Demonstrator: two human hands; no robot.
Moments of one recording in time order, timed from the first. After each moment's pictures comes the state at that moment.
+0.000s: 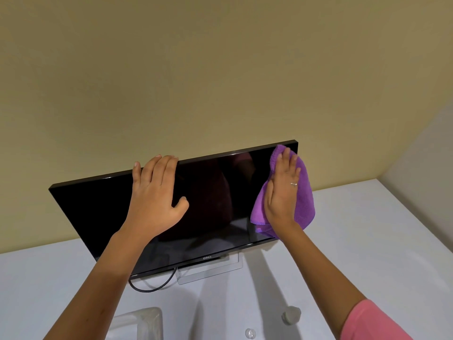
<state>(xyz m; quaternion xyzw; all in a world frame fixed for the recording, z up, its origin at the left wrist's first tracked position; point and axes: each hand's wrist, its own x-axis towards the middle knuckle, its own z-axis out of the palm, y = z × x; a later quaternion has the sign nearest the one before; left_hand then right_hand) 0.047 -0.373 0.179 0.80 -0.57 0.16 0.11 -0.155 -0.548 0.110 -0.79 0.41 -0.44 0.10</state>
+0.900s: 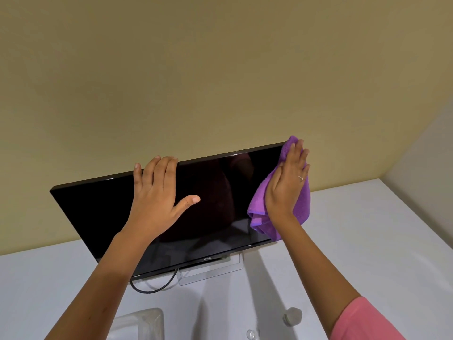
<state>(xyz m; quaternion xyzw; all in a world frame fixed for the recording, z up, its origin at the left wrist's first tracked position) 0.046 -0.375 0.179 0.81 -0.57 0.15 0.06 -0.144 -0.556 0.123 -0.70 0.48 -0.51 0.14</state>
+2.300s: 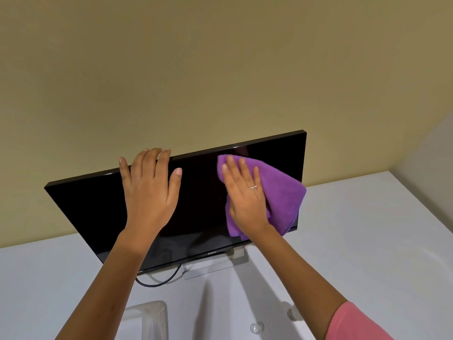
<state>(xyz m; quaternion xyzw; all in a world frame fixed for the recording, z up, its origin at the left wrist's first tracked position) 0.051 -0.379 0.169 0.82 -0.48 0.24 0.18 -0.105 -0.503 0.093 -0.88 0.27 -0.39 -0.05</state>
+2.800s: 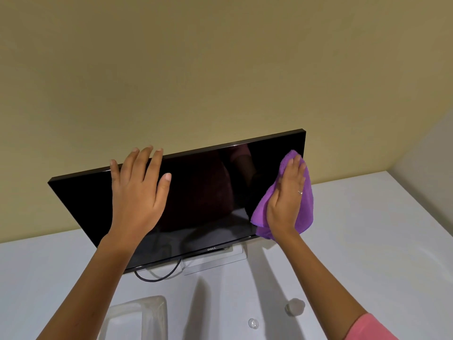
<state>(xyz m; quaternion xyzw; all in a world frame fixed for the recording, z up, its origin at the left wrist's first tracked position) 0.062 -0.354 0.170 0.81 -0.51 0.23 0.17 -0.154 -0.532 0.074 -0.74 0.49 -0.45 0.11</state>
